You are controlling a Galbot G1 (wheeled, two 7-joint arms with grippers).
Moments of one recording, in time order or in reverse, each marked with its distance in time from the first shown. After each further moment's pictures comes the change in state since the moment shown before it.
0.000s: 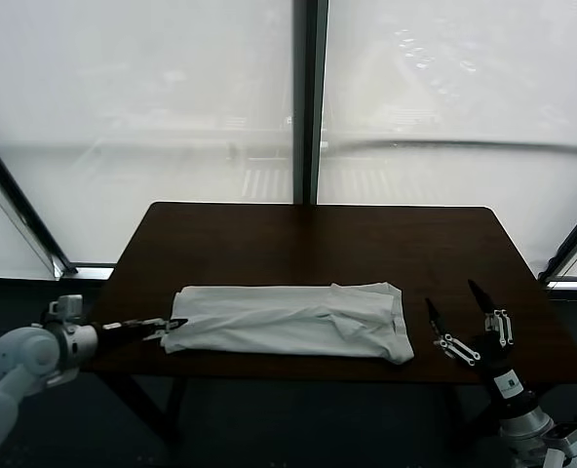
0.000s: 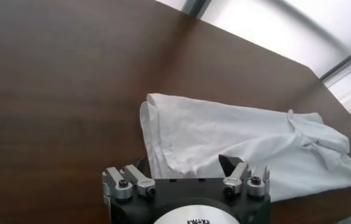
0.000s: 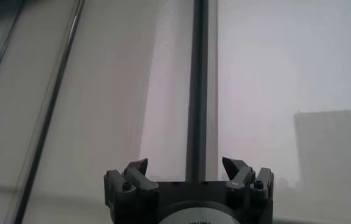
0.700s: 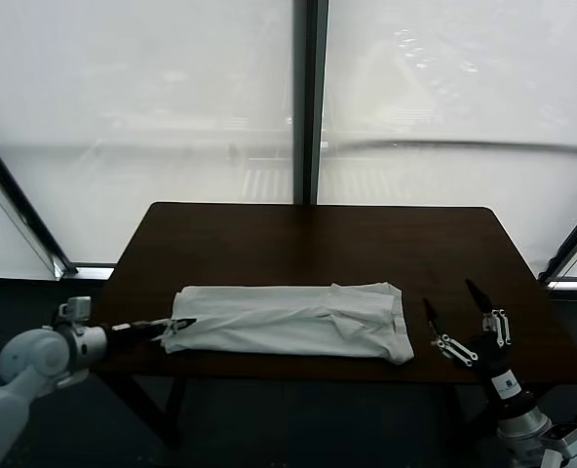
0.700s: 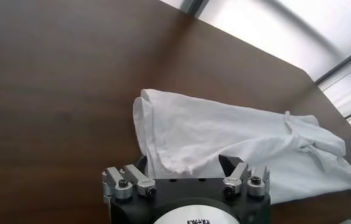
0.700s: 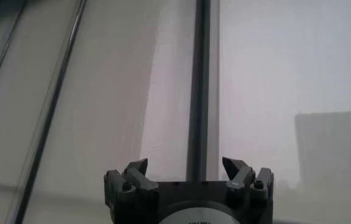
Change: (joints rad) left arm -0.025 -0.036 0.031 0.000 -0.003 0.000 0.003; right arm 0.003 0.015 -0.008 0.014 -0.019 -0.009 0.002
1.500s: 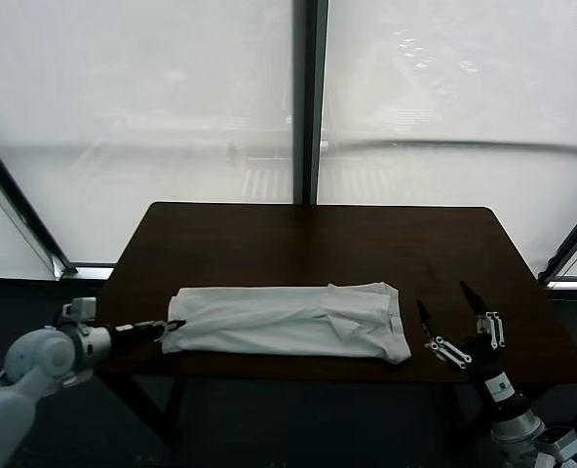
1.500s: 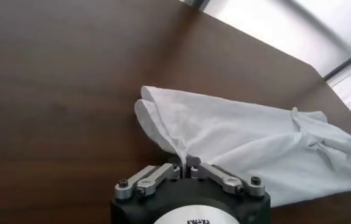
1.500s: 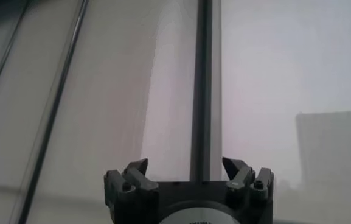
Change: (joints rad) left arm 0.016 0.009 -0.024 -0.029 0.034 0.002 -0.062; right arm 0.017 0.023 -0.026 0.006 -0.025 -0.007 0.008
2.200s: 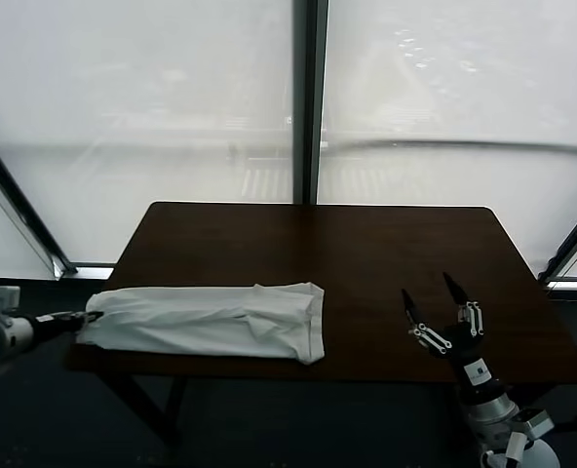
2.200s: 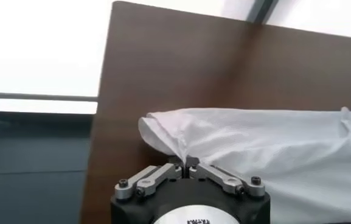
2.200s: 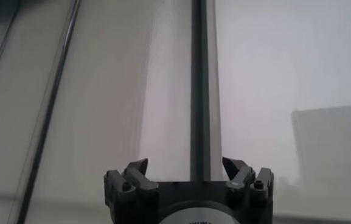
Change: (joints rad) left arm 0.219 0.193 -0.313 0.081 0.133 -0.001 -0.025; right arm 0.142 0.008 -0.111 -0.069 -0.009 -0.017 0.049
